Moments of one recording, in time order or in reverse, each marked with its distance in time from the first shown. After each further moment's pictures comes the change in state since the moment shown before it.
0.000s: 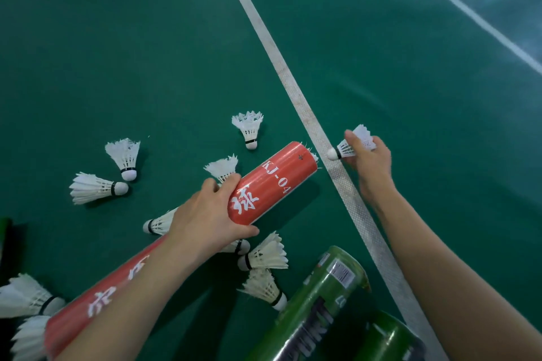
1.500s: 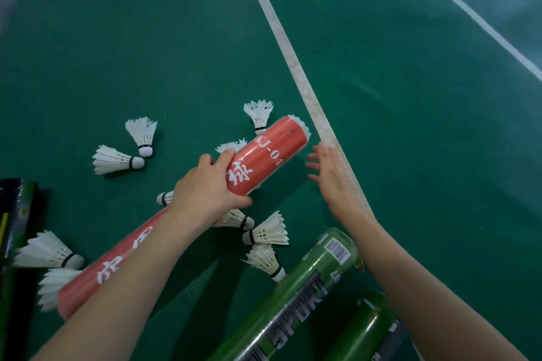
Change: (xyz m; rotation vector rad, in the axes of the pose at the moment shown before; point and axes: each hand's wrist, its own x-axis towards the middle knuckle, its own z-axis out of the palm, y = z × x) left_hand -0.017 -0.007 -0.008 -0.027 0.094 -0.066; right_hand -0.087 0.016 0.037 -0.290 -0.357 -0.079
